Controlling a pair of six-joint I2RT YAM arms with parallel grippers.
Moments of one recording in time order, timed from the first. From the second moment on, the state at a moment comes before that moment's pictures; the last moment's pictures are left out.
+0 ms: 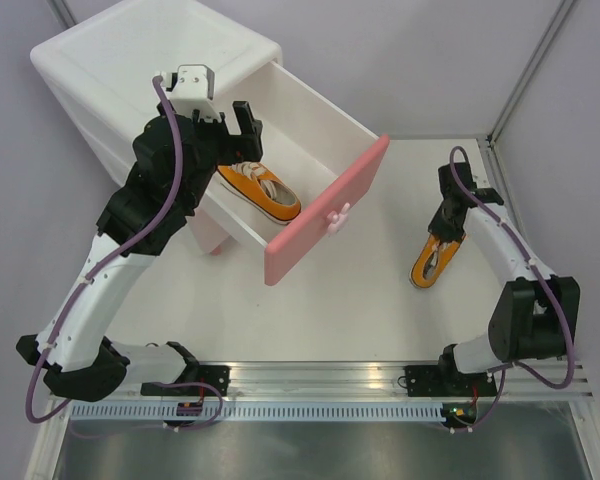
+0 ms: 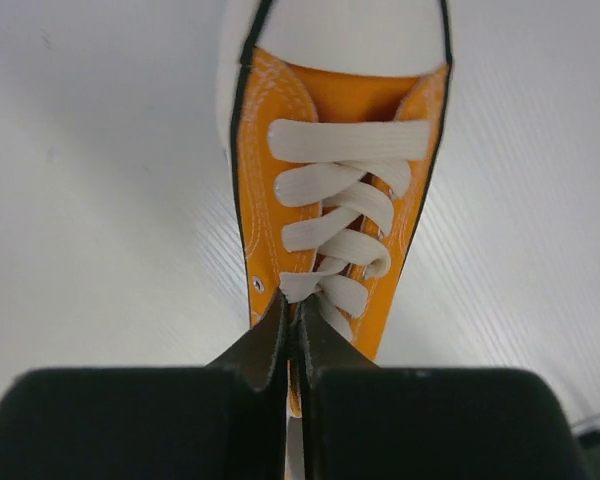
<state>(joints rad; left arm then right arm) -0.67 1.28 1.80 -0.57 -0.46 -0.16 0.06 1.44 1.11 -0.85 0.25 0.63</state>
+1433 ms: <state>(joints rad) -0.66 1.30 1.82 -0.59 -0.46 -0.11 0.07 1.62 1.05 -0.62 0.09 0.52</state>
